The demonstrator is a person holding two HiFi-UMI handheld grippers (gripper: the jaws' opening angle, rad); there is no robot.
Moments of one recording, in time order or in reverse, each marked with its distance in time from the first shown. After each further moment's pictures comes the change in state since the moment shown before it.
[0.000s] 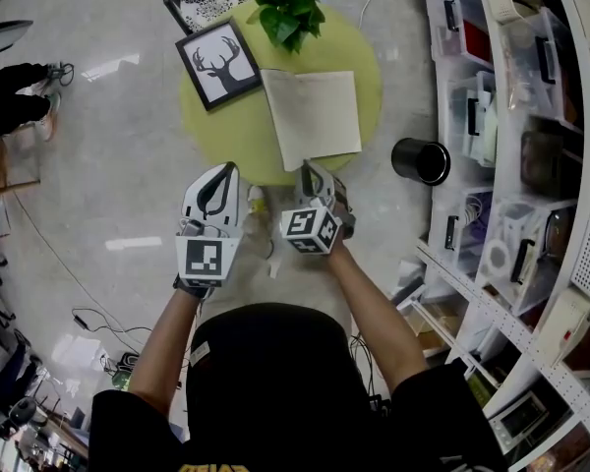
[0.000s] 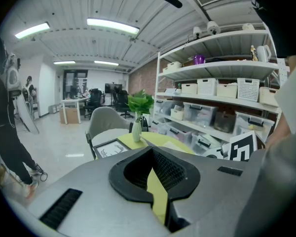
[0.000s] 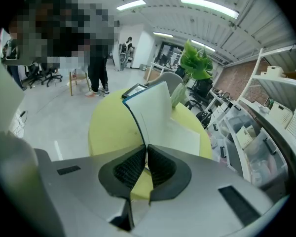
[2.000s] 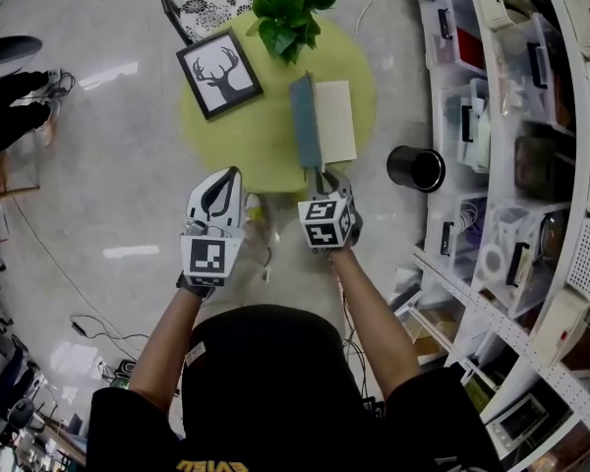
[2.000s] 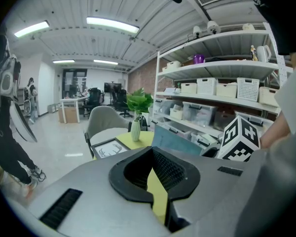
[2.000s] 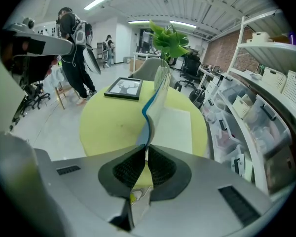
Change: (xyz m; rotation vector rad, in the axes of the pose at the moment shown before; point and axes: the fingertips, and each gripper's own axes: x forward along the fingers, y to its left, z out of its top) left arm 0.008 -0.002 -0.003 -0.003 0.008 -0.010; right arm 0.001 -0.036 -0.024 0.258 0.126 0.026
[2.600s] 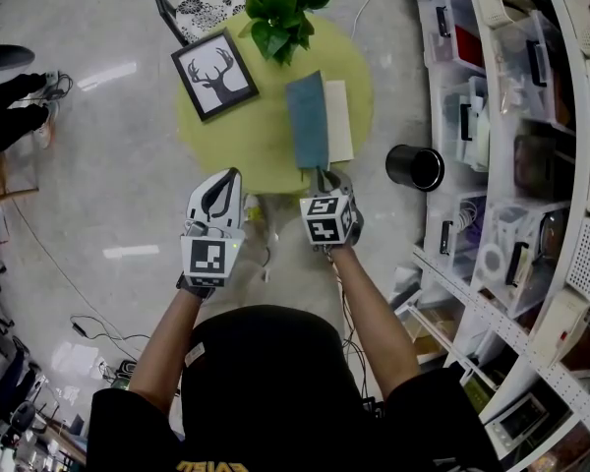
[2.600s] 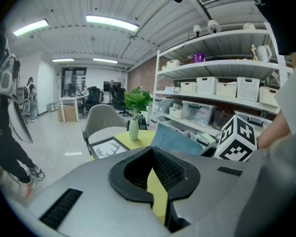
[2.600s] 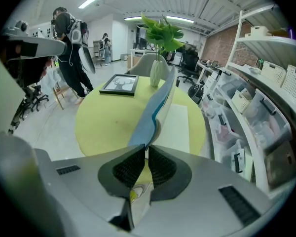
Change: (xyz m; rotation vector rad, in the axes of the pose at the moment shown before) left arm 0.008 -0.006 -0.003 -0.008 0.012 -0.007; right arm 0.007 -0.013 -0.010 0.032 0.044 0.002
